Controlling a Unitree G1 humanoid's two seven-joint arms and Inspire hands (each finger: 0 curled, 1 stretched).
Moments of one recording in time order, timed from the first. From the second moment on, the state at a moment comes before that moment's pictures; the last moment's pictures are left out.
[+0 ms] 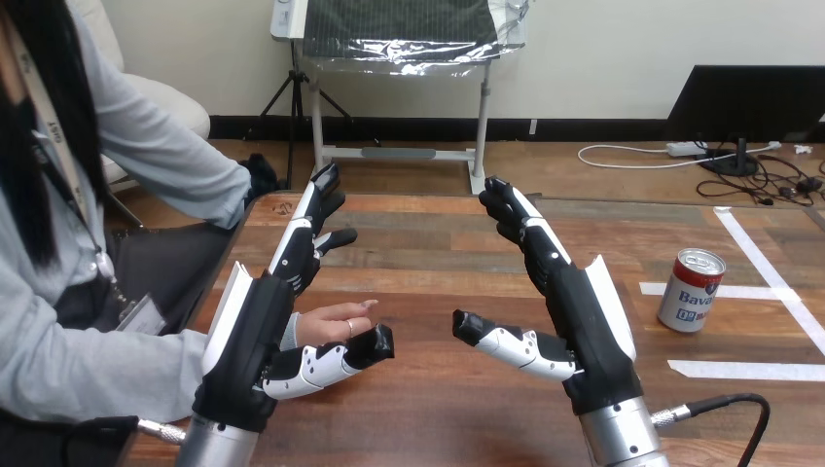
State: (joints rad) left arm -0.13 0.19 -0.06 0.75 0.06 -1.19 -0.10; right arm -0.23 -0.11 0.07 0.88 -0.19 -1.11 -0.06
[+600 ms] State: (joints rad) left arm -0.13 0.19 -0.05 0.75 0.07 -1.18 -0.10; right arm -0.24 -0.11 0.07 0.88 -0.19 -1.11 -0.05
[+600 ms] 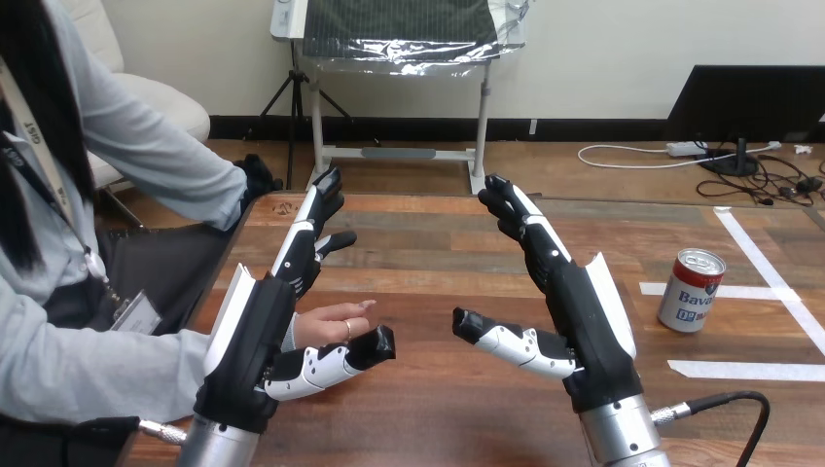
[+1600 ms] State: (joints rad) left arm -0.13 0.18 -0.03 0.75 0.08 -1.17 -0.10; right arm -0.24 -0.12 0.06 0.88 -0.18 -1.12 -0.05
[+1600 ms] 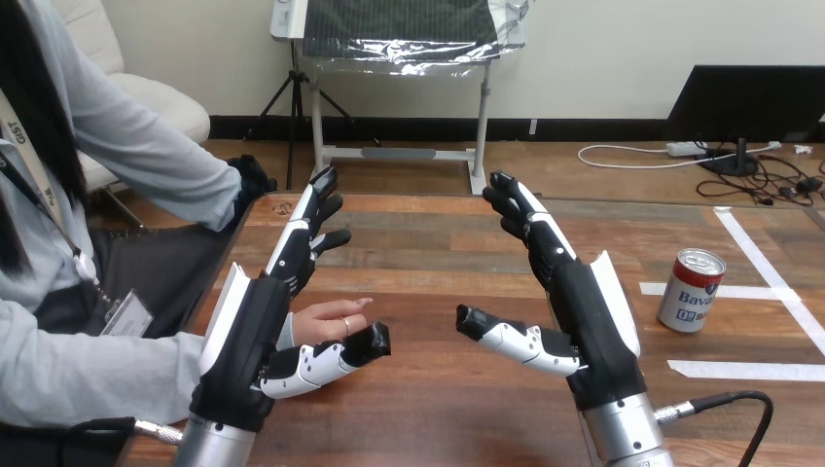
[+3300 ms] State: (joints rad) left arm -0.13 0.18 -0.02 0.75 0.08 -1.17 -0.12; right arm -0.43 -0.29 -0.10 0.91 -0.16 -1.07 -0.18
